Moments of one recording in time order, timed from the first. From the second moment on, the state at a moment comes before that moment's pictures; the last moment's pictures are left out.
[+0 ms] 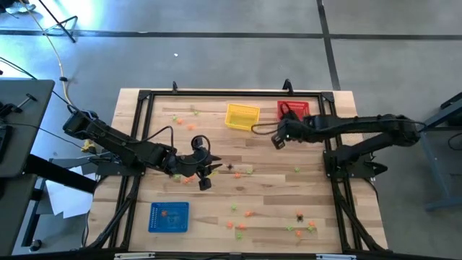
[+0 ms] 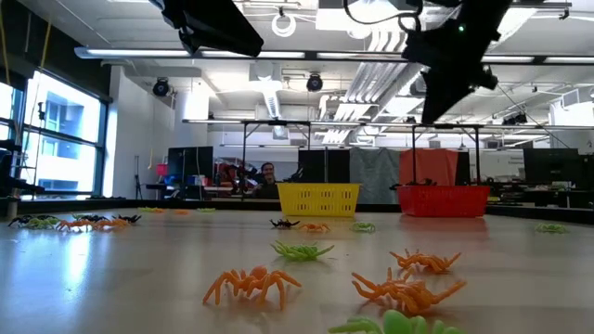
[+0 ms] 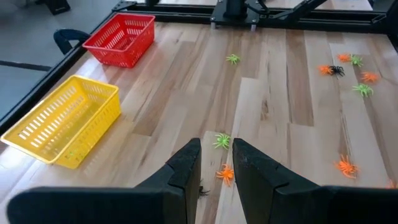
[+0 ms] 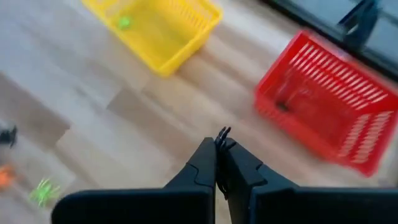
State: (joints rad) left arm -0.34 1.35 0.91 -0.16 -0.54 -0.25; right arm -0.09 1.24 0.99 -0.91 0.47 0.75
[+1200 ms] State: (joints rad) left arm -0.18 1.35 0.91 -0.16 -0.56 -0.17; right arm -0.64 1.36 0.96 -0.82 0.32 0.34
